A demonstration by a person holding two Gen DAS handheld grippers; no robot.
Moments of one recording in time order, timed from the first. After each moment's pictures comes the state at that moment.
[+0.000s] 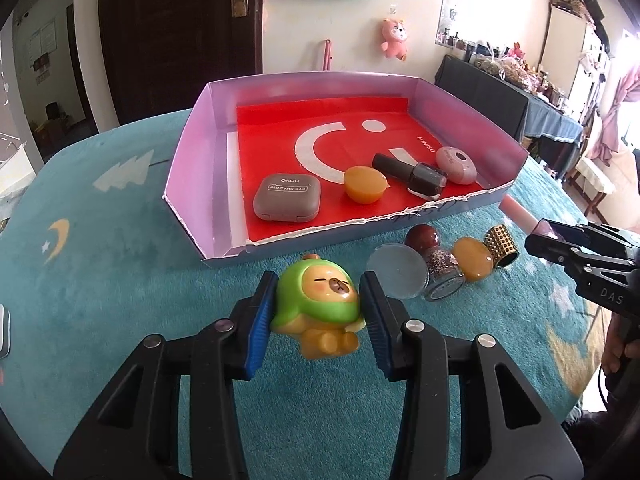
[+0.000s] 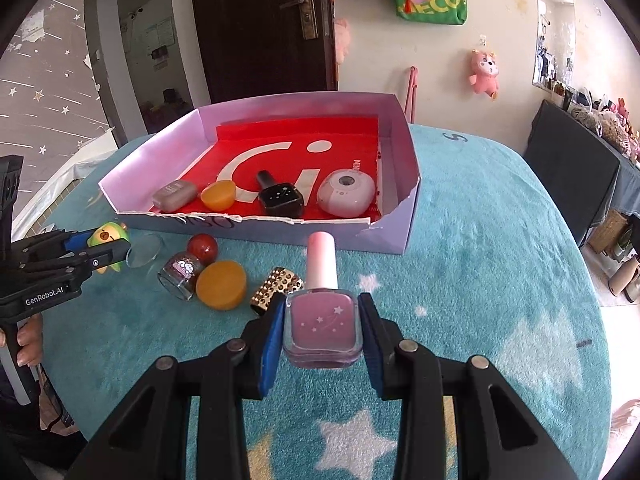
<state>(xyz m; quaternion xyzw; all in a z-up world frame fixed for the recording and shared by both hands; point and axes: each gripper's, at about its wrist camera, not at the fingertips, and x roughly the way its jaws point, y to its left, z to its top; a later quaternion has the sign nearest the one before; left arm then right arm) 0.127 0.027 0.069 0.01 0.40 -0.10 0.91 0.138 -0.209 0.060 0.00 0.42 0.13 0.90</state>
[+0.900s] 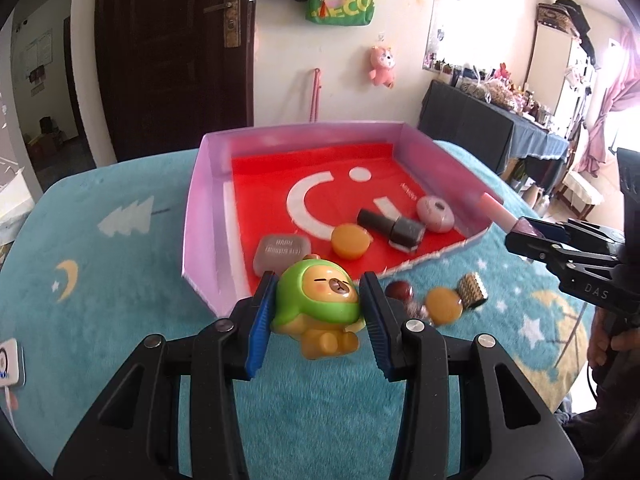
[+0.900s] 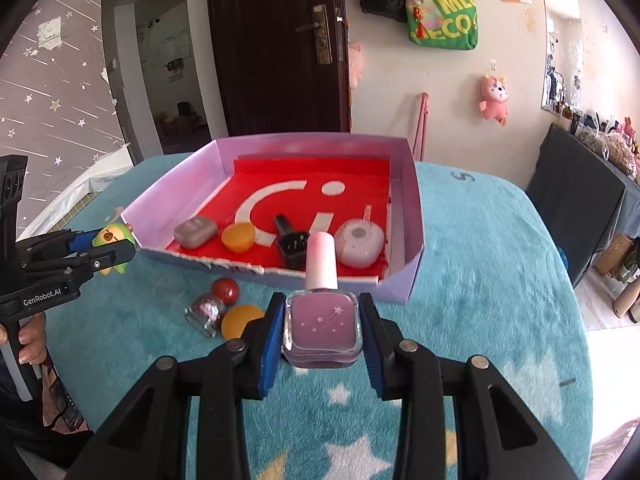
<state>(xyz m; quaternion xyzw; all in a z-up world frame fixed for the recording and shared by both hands) 0.134 0.032 0.112 0.00 0.36 -0.13 0.92 0.146 -0.205 0.096 -0.01 0.38 0.15 0.91</state>
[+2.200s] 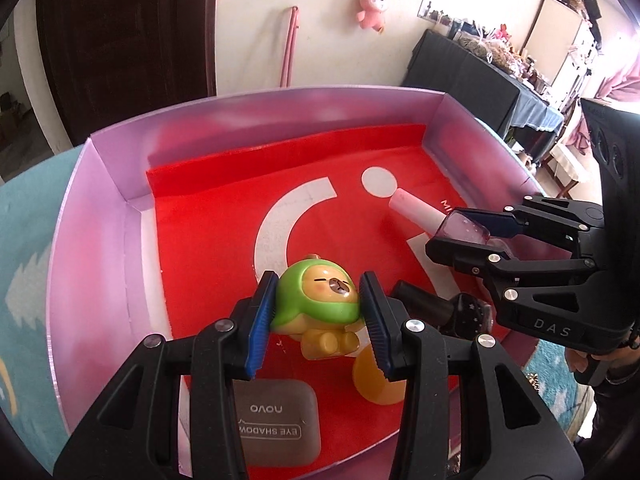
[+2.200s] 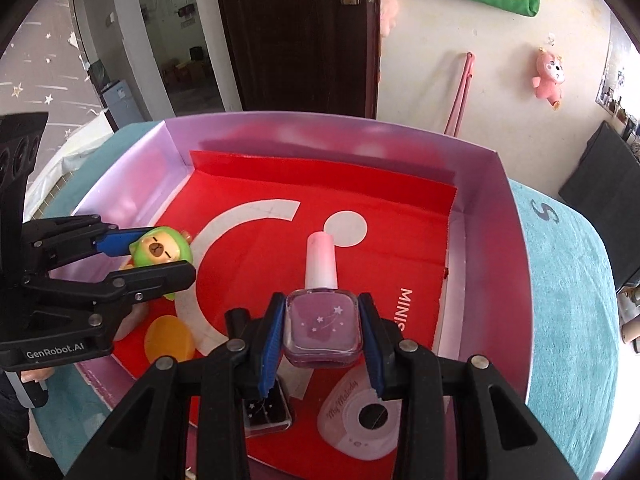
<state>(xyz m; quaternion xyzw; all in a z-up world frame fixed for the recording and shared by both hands) 0.303 0.007 0.060 0.00 0.47 -0.18 0.86 0.319 -0.161 0.054 -0.05 0.48 0.19 0.85</state>
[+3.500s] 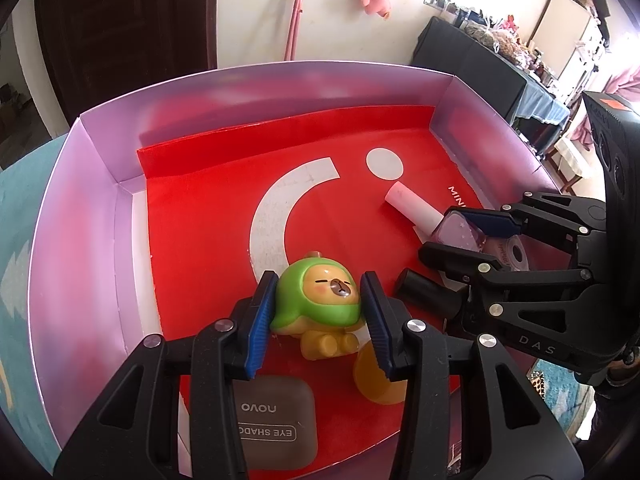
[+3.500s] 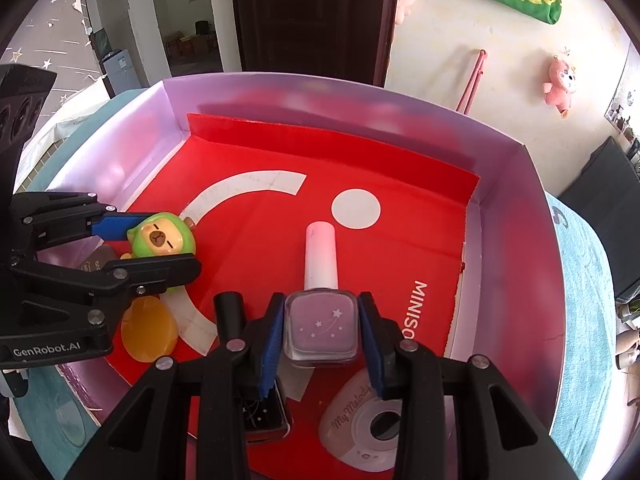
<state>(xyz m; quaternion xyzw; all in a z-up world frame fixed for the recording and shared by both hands) 0.307 0.001 0.051 0.00 0.49 -0.17 0.85 0.319 -0.148 0.036 -0.09 0.50 0.19 0.84</state>
